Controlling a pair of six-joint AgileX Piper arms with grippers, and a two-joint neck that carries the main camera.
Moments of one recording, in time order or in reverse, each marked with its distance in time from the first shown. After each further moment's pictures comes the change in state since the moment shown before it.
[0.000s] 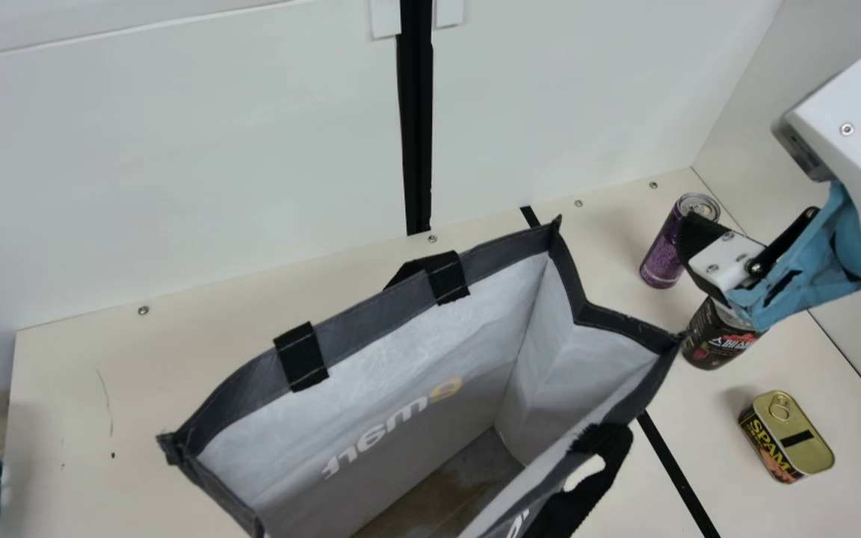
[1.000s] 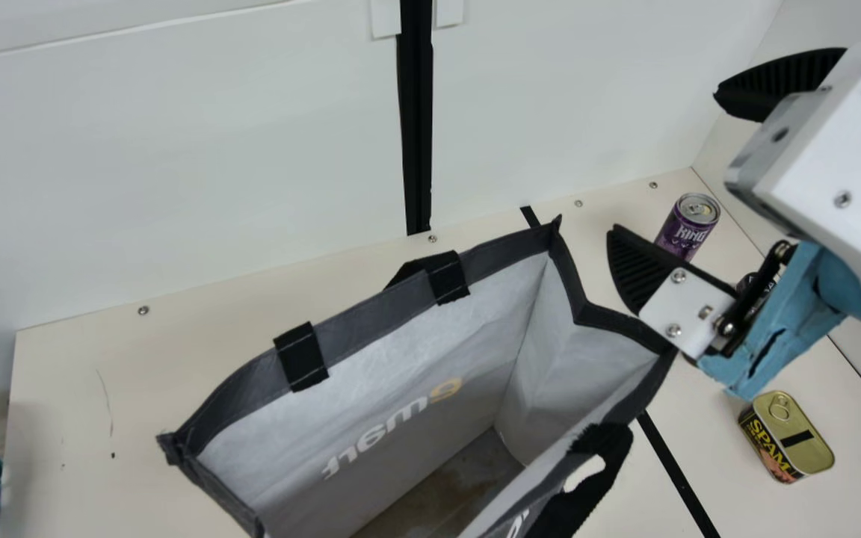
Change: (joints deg) left arm 0.0 0.0 0.0 0.0 0.0 0.0; right arm 19.3 -3.0 -7.7 -2.3 0.1 -3.8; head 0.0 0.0
